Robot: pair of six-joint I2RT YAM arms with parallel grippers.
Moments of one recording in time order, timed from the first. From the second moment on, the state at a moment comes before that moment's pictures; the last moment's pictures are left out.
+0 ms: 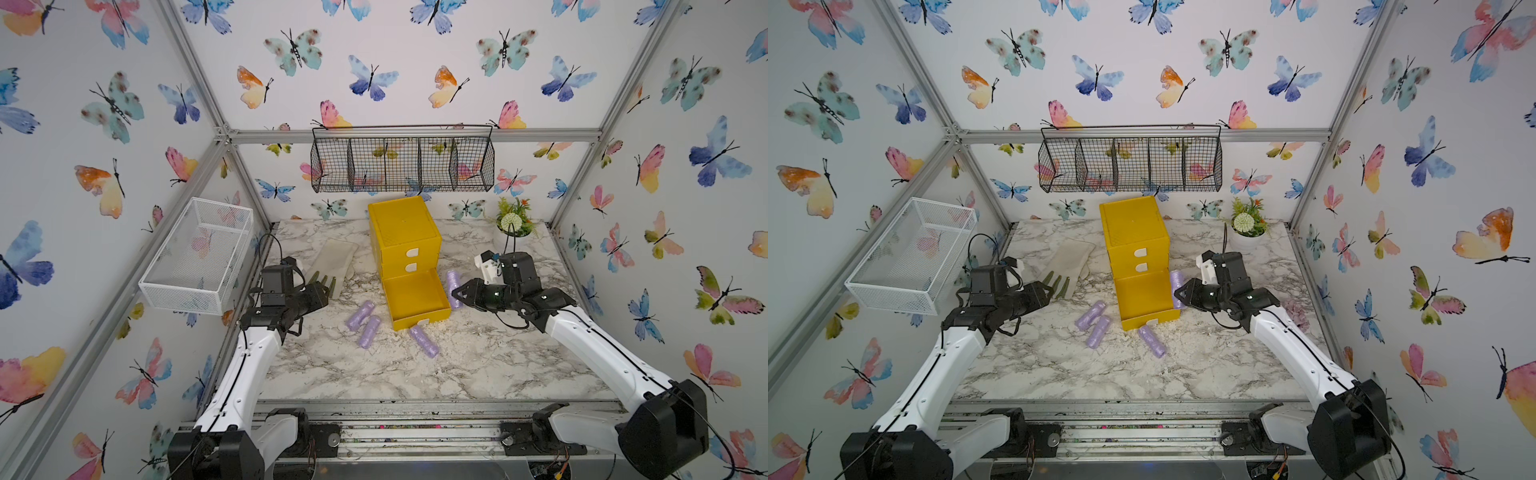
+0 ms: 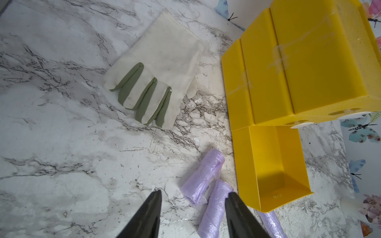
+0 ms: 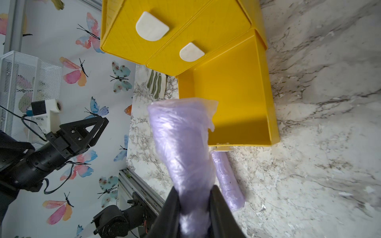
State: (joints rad) left arm -0.01 1.08 0.86 -0.52 0.25 -0.39; right arm 0.44 1.28 0.98 -0.42 -0.49 0.67
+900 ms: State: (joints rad) left arm -0.01 1.08 0.86 -0.52 0.25 -0.39; right arm 0.61 1.35 0.79 -0.05 -0.21 1.30
